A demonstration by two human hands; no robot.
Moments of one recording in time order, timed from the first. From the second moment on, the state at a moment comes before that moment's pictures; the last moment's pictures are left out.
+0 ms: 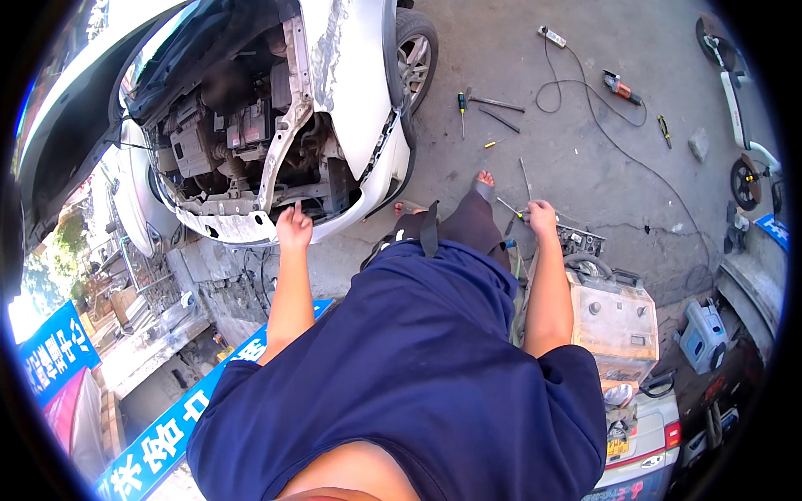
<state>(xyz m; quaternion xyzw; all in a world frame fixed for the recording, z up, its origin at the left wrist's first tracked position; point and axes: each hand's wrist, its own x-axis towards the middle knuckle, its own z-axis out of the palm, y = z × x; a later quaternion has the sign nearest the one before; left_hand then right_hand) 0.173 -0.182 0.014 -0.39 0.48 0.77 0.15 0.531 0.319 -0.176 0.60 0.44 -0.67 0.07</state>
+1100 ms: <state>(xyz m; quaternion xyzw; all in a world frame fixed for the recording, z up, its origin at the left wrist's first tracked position) 0.058 -0.002 -0.036 -0.11 0.58 0.79 0.20 0.593 0.302 -0.002 0.56 0.71 -0.41 0.07</state>
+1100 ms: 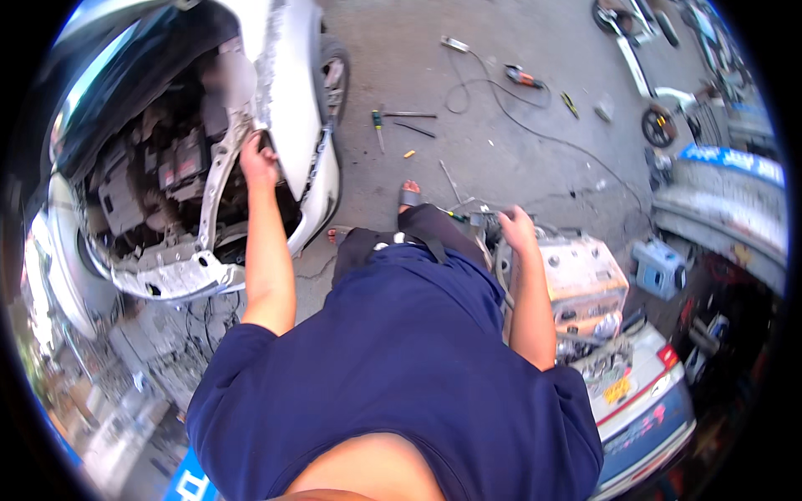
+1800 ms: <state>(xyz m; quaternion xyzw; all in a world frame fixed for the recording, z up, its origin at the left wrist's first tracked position) 0.253 -0.267 -0.016 -0.36 0.77 0.52 -0.04 0.538 0.270 -0.086 0.45 0.76 -0.47 0.08</state>
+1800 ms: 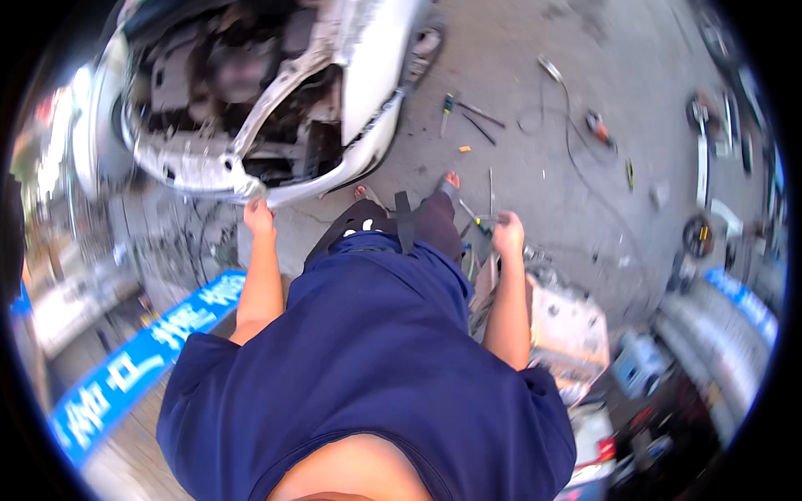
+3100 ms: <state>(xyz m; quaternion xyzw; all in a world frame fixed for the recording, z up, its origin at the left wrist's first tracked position) 0.296 -0.526 -0.078 -0.34 0.68 0.59 0.28 0.665 -0.020 0.003 0.54 0.78 -0.31 0.06</state>
